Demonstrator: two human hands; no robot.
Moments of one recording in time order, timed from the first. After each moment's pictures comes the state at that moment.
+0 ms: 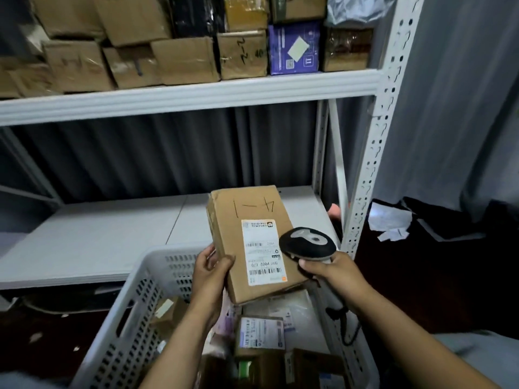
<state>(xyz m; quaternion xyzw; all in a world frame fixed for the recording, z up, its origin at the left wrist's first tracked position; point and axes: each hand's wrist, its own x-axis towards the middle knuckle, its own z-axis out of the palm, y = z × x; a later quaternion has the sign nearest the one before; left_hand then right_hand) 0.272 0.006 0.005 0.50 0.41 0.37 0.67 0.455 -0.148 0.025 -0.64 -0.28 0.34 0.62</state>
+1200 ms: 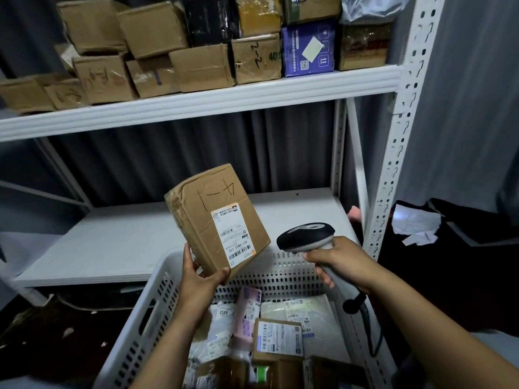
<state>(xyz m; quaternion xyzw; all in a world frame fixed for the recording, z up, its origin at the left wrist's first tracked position) 0.235 0.028 0.012 0.63 0.49 0.36 0.48 0.470 -0.119 0.046 -0.66 -0.40 0.40 0.49</state>
